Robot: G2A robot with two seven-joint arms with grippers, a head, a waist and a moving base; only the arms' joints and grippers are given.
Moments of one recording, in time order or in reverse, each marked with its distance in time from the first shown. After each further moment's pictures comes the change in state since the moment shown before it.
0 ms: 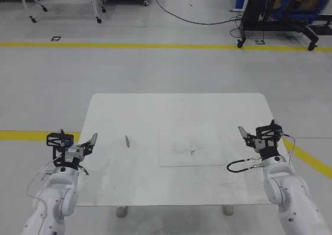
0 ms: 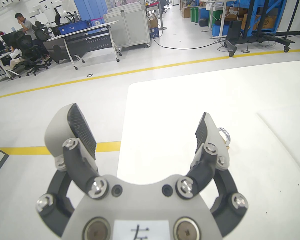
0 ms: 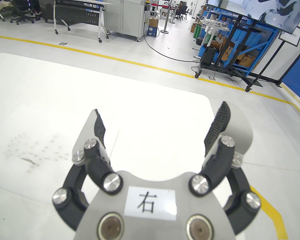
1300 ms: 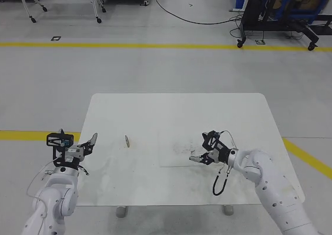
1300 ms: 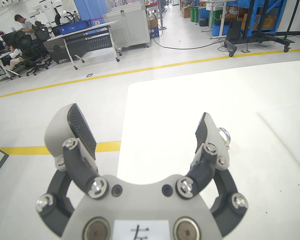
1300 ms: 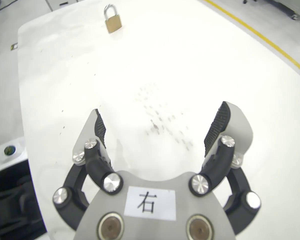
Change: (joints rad) left arm 0.000 0.000 0.000 0.000 0.000 0.000 0.000; right arm 0.379 0.001 -0.309 0.367 0.060 -0.834 0.230
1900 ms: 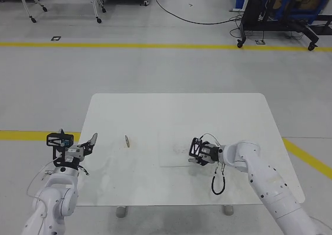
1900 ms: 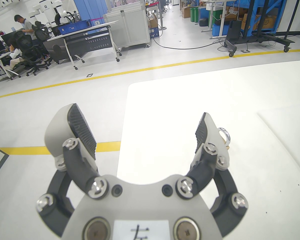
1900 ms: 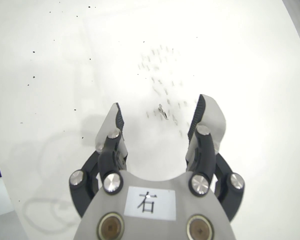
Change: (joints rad) left arm 0.000 0.000 0.000 0.000 0.000 0.000 0.000; right arm 0.135 -0.005 -0.157 0.056 -0.213 -0.025 0.127
